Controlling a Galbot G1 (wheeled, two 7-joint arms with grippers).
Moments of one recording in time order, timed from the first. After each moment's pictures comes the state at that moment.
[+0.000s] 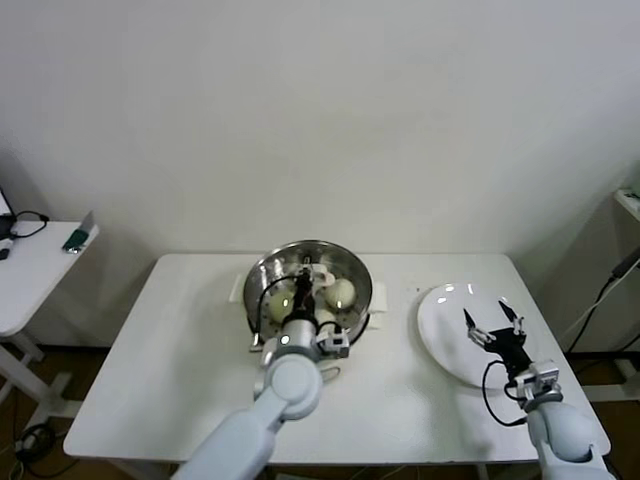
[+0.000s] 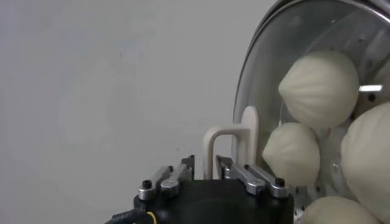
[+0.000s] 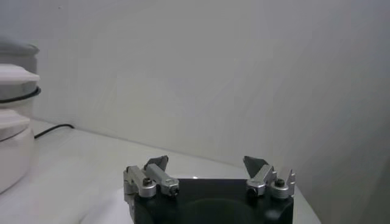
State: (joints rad) left arm 0.85 -1.32 0.17 -1.72 1.36 0.70 0.24; right arm -1.20 1.22 0.71 1.49 0.16 0.06 -0.29
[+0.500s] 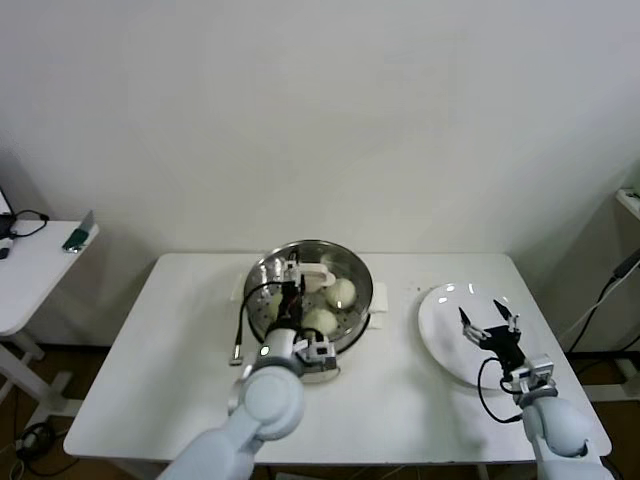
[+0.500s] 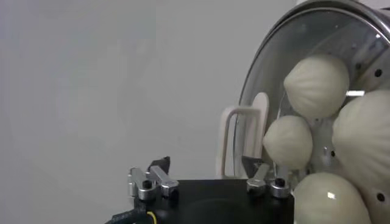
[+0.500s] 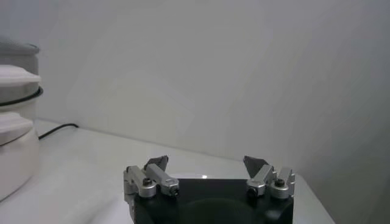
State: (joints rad) left arm 0.92 -1.23 0.15 -1.92 1.27 0.73 0.30; right arm -1.19 1.22 0.69 1.50 0.17 0.01 -0.29
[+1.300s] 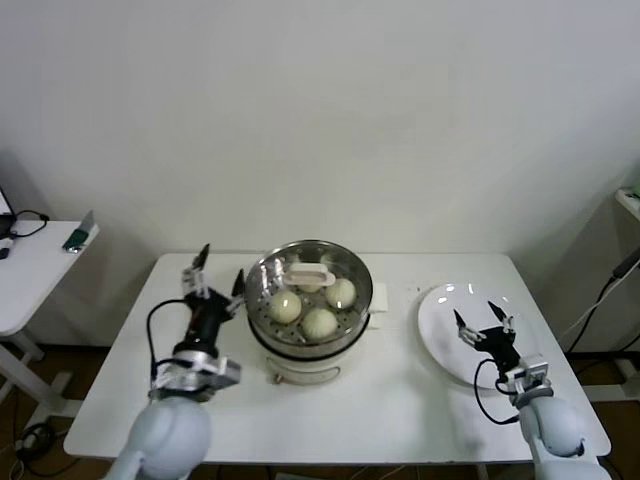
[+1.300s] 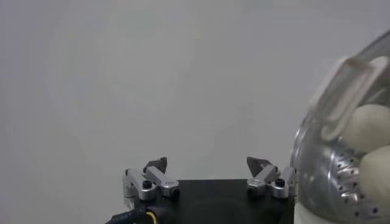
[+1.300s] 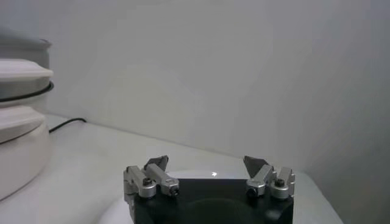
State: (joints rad) left arm 1.29 -1.15 -0.31 -2.11 0.67 0.37 -0.13; right arm -1.19 1.22 0.68 1.50 0.16 0.00 -0.29
